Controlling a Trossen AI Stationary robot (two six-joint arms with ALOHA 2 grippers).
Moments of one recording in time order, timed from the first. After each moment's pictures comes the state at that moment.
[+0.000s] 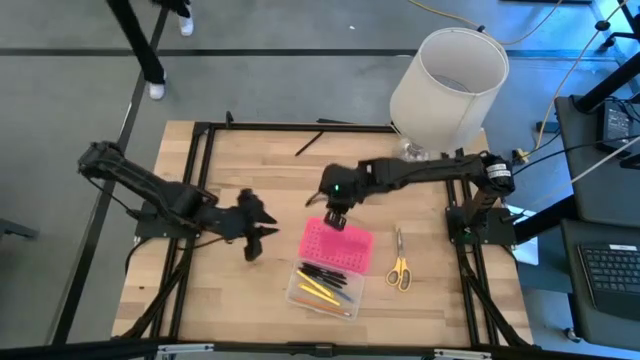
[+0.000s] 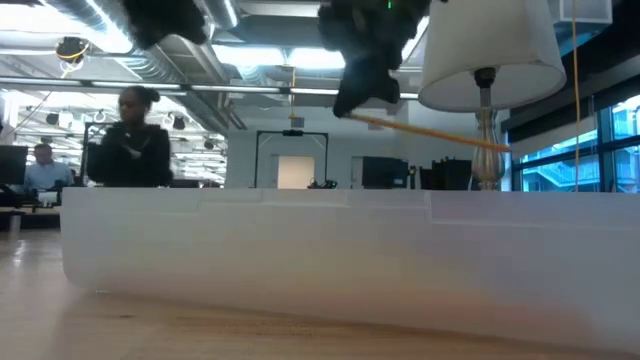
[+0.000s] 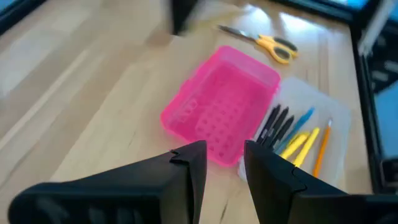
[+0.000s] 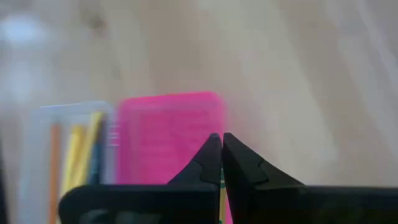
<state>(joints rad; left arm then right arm) -0.42 1.10 0.90 -0.54 -0.44 -0.61 -0.02 1.79 1.52 -0.75 -0.03 0.34</state>
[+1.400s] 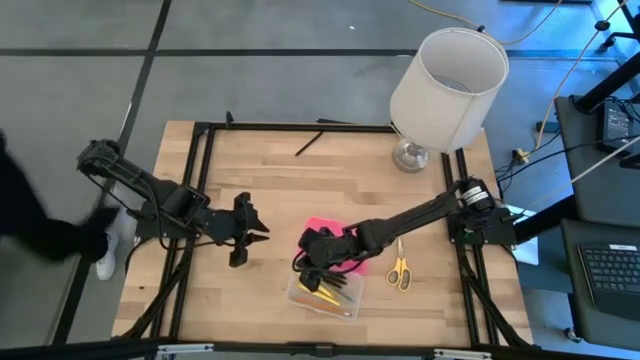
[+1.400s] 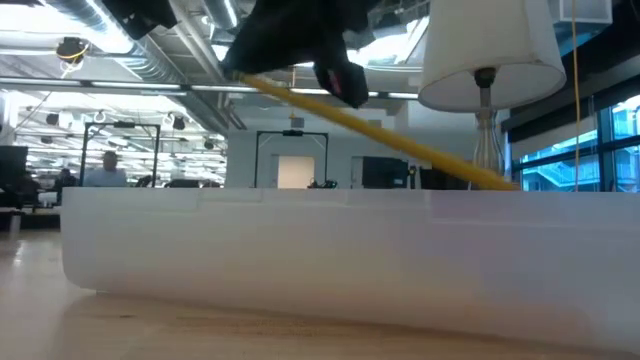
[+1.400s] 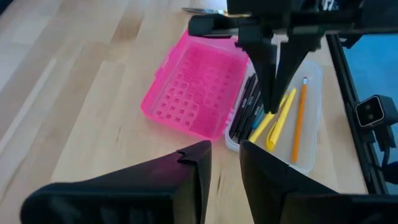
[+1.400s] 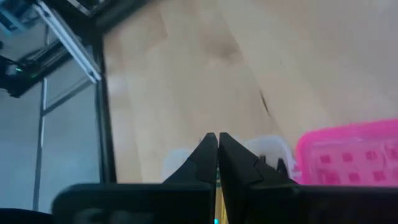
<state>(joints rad) -0.46 1.04 0.90 -0.61 -0.36 -0.48 0.32 2.00 1.52 -0.25 0.11 0.76</state>
